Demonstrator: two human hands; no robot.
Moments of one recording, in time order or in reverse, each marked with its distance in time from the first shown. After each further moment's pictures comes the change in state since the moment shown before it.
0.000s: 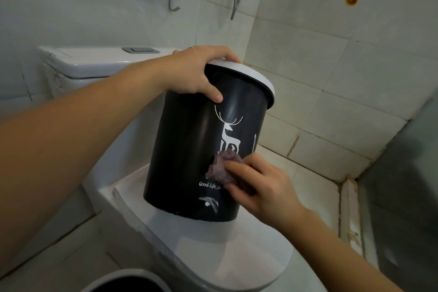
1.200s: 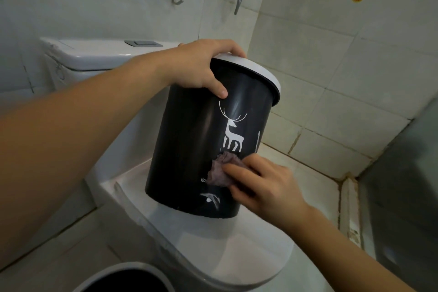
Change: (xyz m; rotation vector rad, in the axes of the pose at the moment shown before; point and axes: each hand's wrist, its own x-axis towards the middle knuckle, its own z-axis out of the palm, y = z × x) left_hand 0.000 -0.001 0.001 -0.053 -0.013 -0.002; right_hand 0.000 -0.006 -0.005 -0.130 -0.034 -0.100
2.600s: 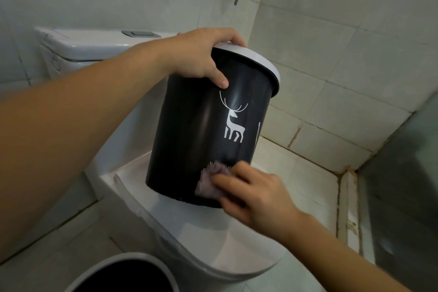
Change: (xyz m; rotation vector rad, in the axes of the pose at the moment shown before) left_hand 0.000 0.006 0.001 0.017 0.008 -0.037; right_hand -0.013 -0.025 0.002 0.119 -0.116 0.014
